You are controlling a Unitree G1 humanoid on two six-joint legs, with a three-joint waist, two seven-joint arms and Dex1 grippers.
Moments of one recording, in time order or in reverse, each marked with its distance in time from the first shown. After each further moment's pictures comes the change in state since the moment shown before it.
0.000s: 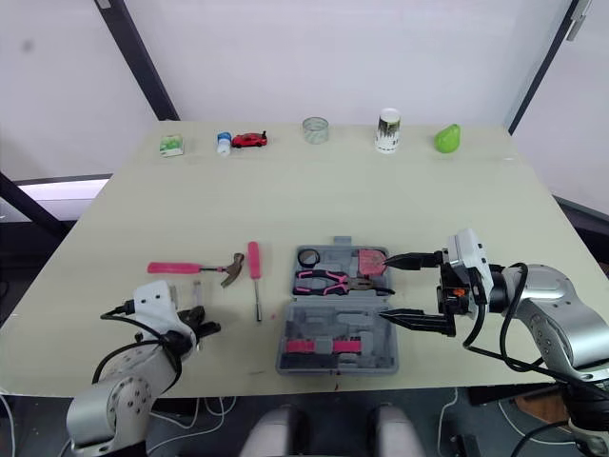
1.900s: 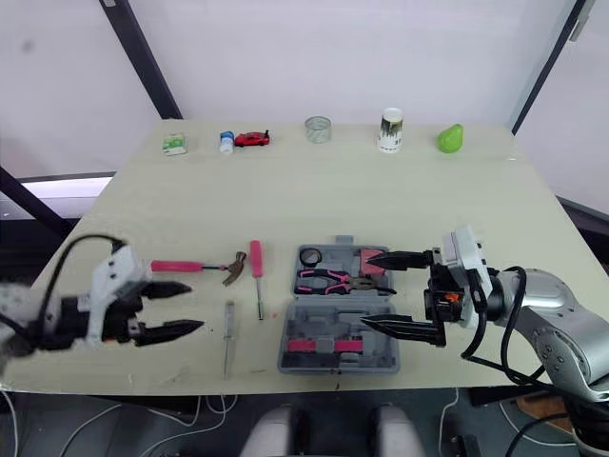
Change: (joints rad) left arm -0.155 0.996 -0.105 0.297 -0.049 -0.550 -1.346; right arm 0.020 -0.005 -0.047 -0.237 0.199 0.130 -0.175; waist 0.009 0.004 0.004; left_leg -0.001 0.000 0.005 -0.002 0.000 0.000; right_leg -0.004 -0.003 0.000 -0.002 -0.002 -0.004
